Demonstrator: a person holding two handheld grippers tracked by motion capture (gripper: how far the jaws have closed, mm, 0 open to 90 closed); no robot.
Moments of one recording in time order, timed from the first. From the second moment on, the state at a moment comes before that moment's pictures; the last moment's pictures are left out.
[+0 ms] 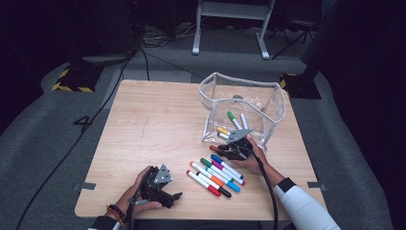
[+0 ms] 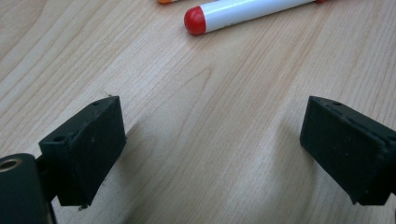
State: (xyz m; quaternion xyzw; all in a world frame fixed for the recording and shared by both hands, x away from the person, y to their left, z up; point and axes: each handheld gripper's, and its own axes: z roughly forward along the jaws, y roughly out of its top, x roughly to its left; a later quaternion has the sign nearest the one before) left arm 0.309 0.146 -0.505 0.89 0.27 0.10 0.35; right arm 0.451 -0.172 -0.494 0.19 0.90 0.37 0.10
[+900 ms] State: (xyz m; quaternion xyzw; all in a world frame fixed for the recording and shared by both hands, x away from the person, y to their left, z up) left arm 0.328 0.141 -0.505 0.90 0.25 0.09 0.35; right arm 0.395 -0.243 -0.436 0.20 0.87 0.44 0.12
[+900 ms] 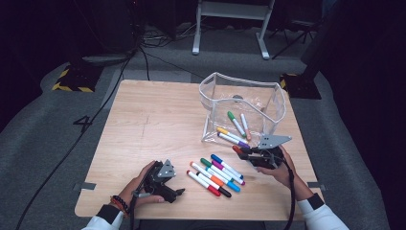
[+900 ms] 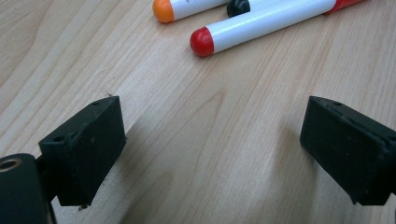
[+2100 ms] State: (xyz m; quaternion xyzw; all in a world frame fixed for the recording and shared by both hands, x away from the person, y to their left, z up) left arm 0.330 0.143 -0.505 0.90 0.25 0.09 0.35; right arm 0.465 -0.256 -0.249 0.21 0.82 0.46 0.25
